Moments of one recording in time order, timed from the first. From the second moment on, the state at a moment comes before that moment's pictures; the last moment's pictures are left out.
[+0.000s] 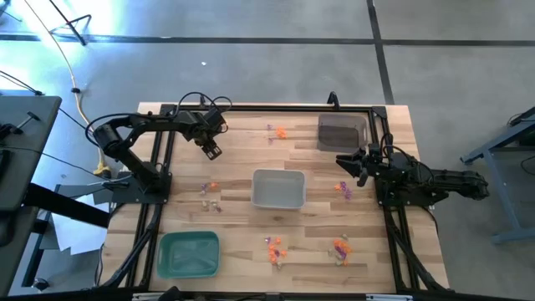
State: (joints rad) left arm 0.71 1.60 0.76 -0.57 -0.19 0.06; right arm -0.08 0.02 0.02 0.02 0.18 0.60
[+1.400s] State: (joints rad) left arm 0.73 1.60 0.76 -0.57 -0.10 0.08; right arm -0.08 0.02 0.02 0.02 0.18 0.60
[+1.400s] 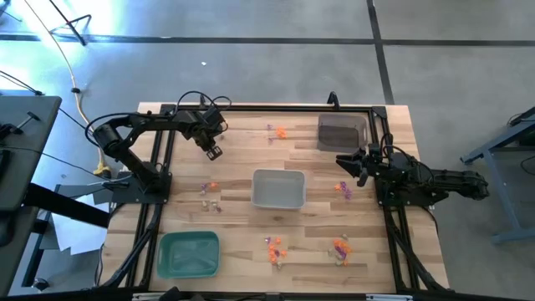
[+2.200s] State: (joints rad) left arm 0.71 1.47 0.77 -0.56 -0.11 -0.03; right arm -0.08 0.02 0.02 0.02 0.18 0.60
